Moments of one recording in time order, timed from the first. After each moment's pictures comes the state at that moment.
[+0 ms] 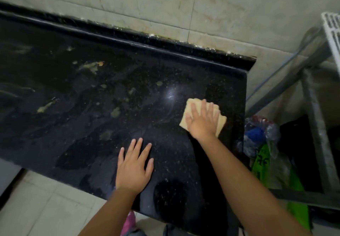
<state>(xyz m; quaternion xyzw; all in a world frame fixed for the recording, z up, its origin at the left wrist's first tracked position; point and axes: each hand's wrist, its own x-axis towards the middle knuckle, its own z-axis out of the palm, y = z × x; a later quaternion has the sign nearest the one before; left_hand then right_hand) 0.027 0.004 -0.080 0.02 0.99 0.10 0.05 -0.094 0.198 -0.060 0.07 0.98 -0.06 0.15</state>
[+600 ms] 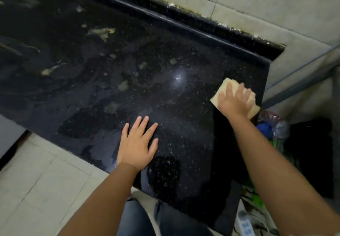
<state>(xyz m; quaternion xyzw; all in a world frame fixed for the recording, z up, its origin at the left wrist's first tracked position) 0.023 0.008 -0.079 0.02 0.99 0.09 0.03 -0.125 0.247 -0.057 0.16 0.98 -0.05 0.15</state>
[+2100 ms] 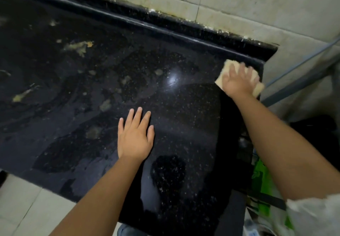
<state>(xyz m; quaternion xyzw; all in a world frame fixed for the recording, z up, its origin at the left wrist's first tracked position) -0.055 0.028 -0.073 -0.04 0.98 0.17 0.05 -0.220 0.286 -0.057 0.16 0.98 -0.05 0.12</state>
